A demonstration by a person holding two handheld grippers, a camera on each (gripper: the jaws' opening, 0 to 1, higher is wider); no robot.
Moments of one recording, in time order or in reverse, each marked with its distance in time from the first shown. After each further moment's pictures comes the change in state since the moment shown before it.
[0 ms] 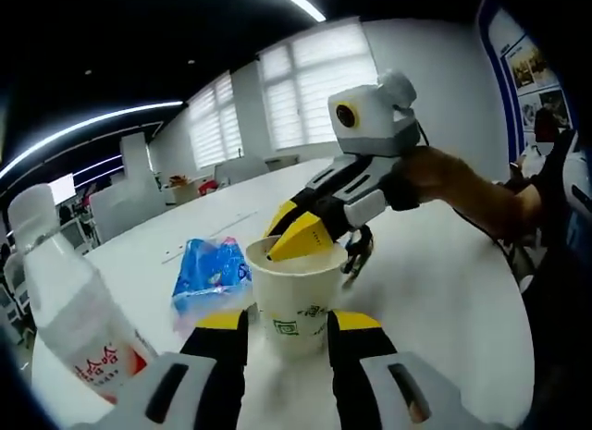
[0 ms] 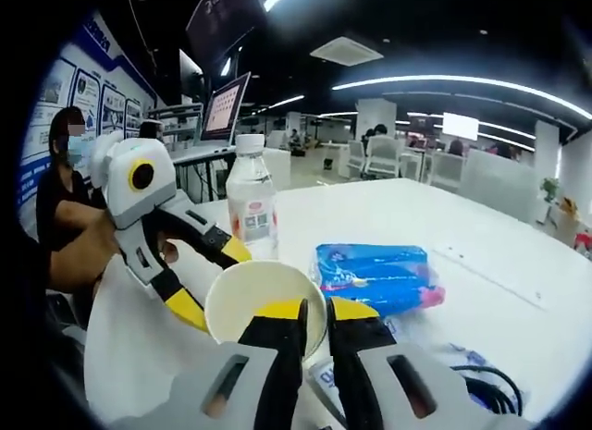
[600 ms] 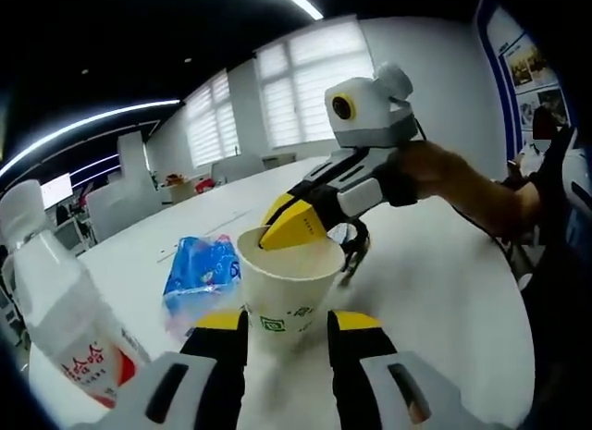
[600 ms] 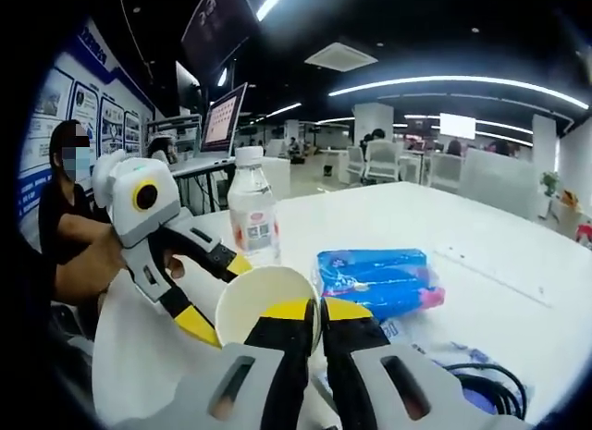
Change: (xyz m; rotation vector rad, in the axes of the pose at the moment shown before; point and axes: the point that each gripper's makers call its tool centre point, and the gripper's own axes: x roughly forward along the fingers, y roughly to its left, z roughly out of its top) left arm 0.006 -0.016 0.001 0.002 0.000 -0.013; right arm -0.005 0.003 0.003 0.025 -0.029 0.008
